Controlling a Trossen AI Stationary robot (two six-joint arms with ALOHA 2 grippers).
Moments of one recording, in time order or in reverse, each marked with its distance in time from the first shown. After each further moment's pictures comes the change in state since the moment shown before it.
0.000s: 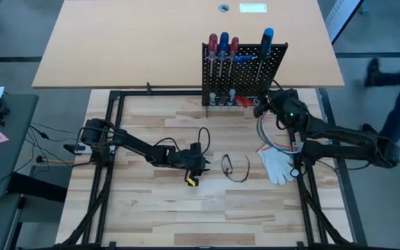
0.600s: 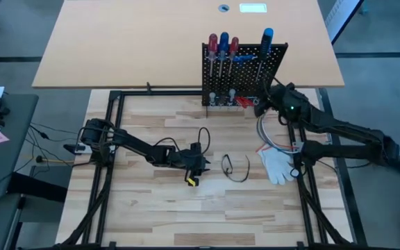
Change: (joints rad) left arm 0.001 0.000 0.000 0.003 0.000 0.004; right arm 0.022 0.020 0.197 -0.297 -0.064 0.037
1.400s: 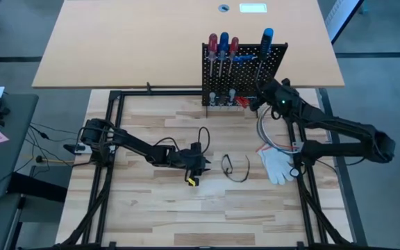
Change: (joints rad) left arm 0.001 -0.001 0.000 0.015 0.000 0.003; right arm -0.070 0.146 0.040 0.062 -0.006 -0.060
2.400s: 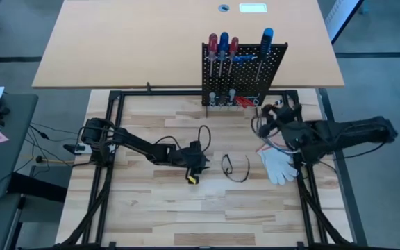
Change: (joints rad) left arm 0.017 0.000 0.005 -0.041 0.003 -0.012; right arm 0.619 -0.216 0.029 -0.494 0.547 0.411
